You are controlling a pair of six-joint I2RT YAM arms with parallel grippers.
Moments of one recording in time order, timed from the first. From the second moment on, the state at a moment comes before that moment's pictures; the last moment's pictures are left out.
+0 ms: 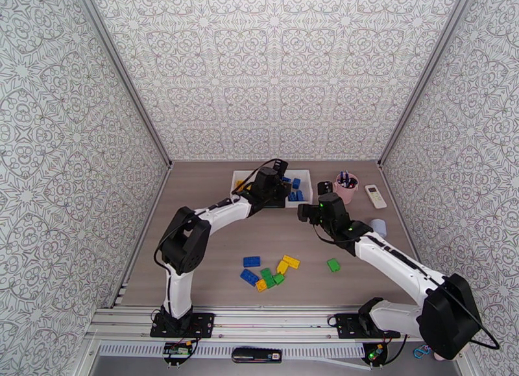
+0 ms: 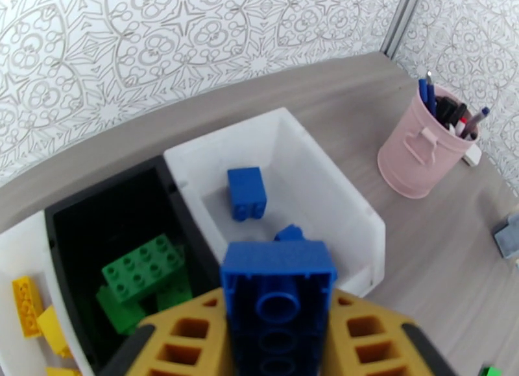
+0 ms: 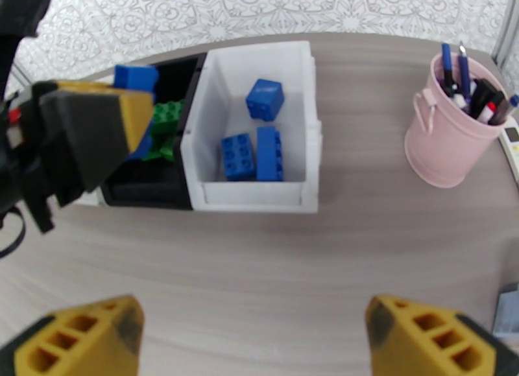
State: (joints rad) left arm -0.63 2.07 1.54 0.09 0.04 -0.18; right arm 0.52 1.26 0.84 -0.21 0.23 0.44
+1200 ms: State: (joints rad) left arm -0.61 2.20 1.69 0.04 0.14 -0.16; right arm 0.52 1.03 0.77 -0.37 0.29 0.49
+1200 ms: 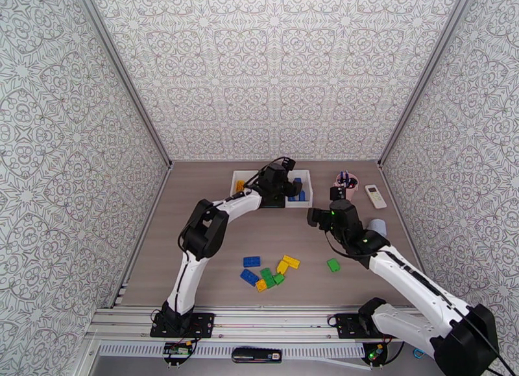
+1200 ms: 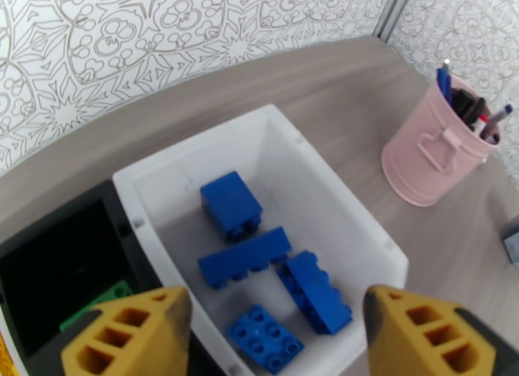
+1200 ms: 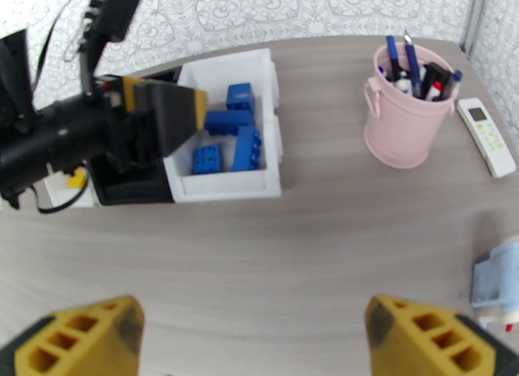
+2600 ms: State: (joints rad) left arm -0.64 1.45 0.90 0.04 0.67 0.40; right arm 0.45 1.27 0.59 -0.64 0.06 0.60
